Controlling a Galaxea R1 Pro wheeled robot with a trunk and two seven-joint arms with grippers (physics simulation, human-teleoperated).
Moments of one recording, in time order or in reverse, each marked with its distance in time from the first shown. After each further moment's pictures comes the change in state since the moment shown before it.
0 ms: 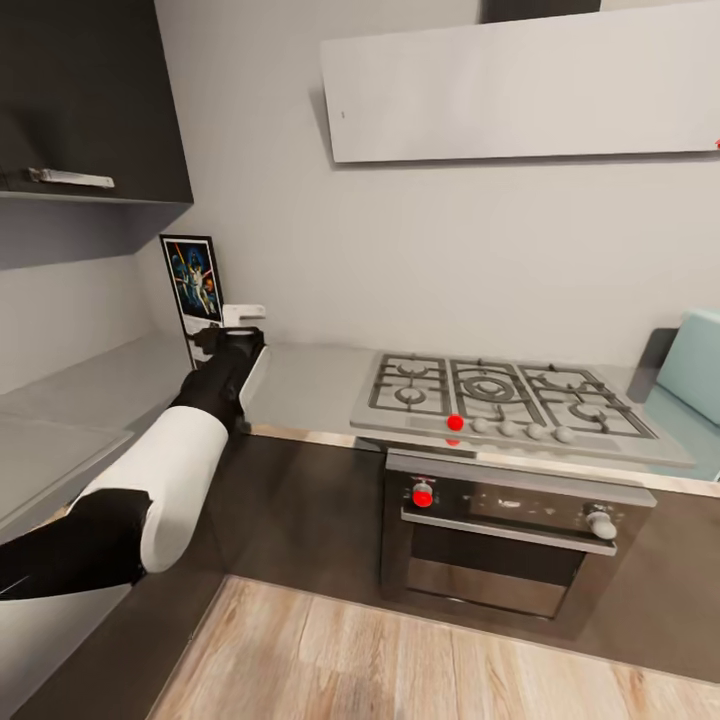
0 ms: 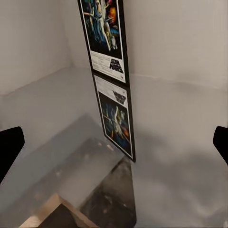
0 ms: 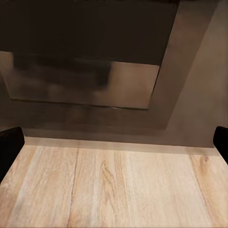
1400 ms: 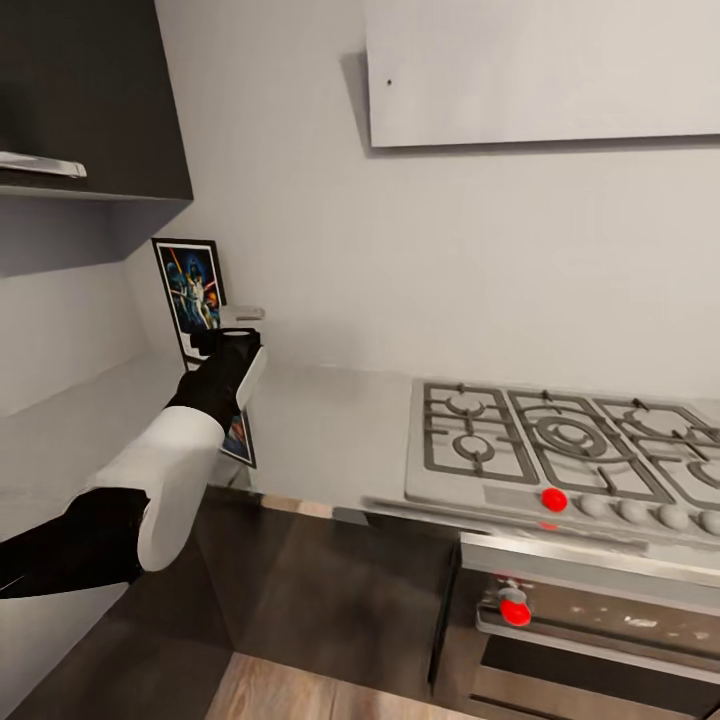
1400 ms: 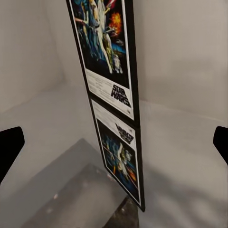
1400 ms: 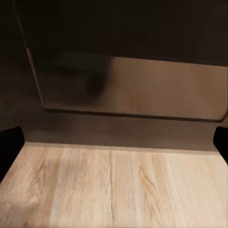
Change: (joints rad) left arm -0.002 0.012 0.003 0.010 0.002 -0.003 0.001; right arm 0.000 -0.006 -0.003 0.154 0.000 -0.001 0.001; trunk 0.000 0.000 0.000
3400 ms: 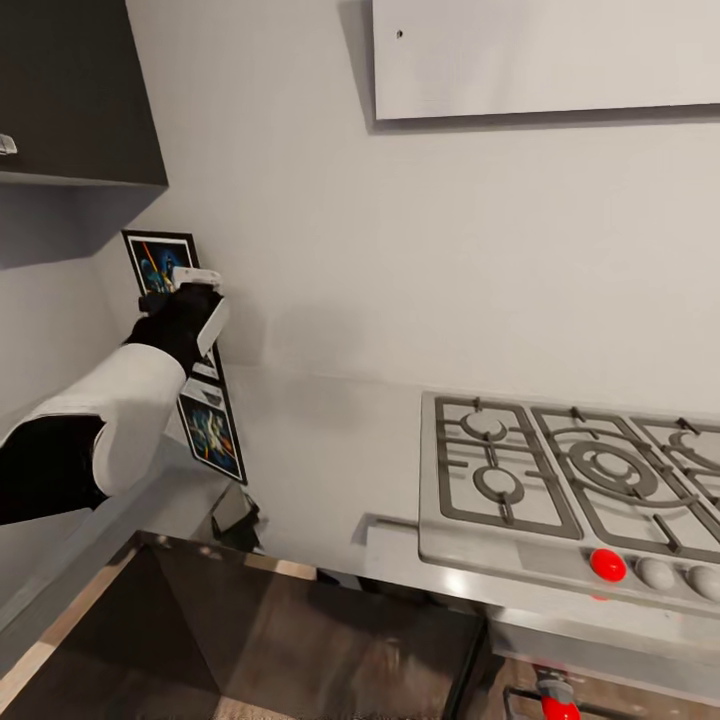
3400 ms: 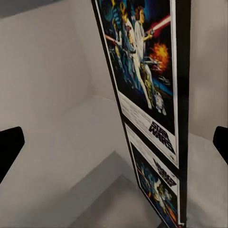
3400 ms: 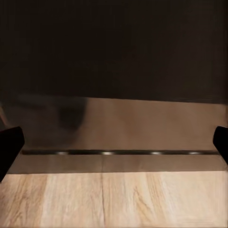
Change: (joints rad) left arm -0.234 0.106 -0.001 0.211 -0.003 0.088 0.060; right arm 0.000 -0.002 0.000 0.011 0.002 -0.002 -0.082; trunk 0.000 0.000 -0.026
